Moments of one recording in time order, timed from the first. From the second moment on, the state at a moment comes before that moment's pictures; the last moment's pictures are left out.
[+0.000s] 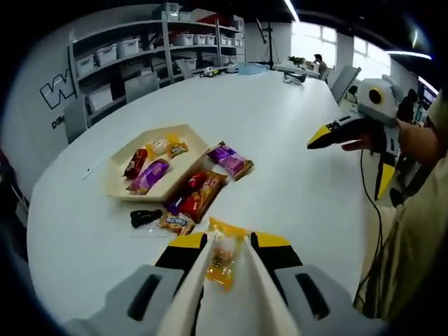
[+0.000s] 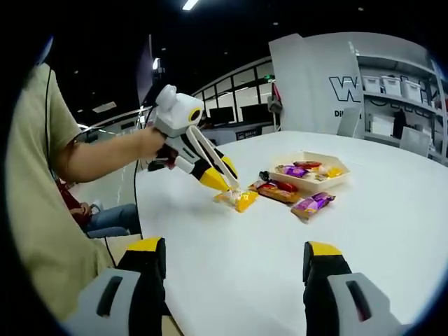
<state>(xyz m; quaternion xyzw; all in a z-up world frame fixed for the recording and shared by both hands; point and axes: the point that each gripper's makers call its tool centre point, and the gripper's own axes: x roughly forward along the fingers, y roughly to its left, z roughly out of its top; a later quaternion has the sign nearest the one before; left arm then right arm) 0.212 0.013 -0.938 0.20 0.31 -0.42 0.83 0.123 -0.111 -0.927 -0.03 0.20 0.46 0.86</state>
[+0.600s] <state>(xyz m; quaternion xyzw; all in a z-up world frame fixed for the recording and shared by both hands) 0.219 0.020 -0.945 0.26 0.31 -0.44 0.80 0.123 -0.112 -0.929 -0.03 0.20 0.46 0.87</state>
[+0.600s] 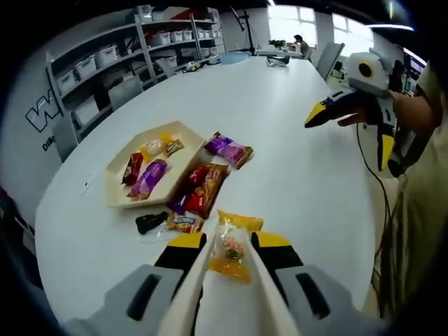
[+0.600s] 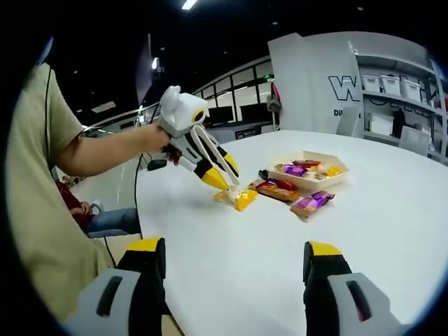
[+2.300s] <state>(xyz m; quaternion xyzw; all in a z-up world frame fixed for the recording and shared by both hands) 0.214 0.012 -0.947 0.18 0.33 -0.42 0.83 0.124 -0.111 -0.925 -0.03 0.20 0.46 0.87</state>
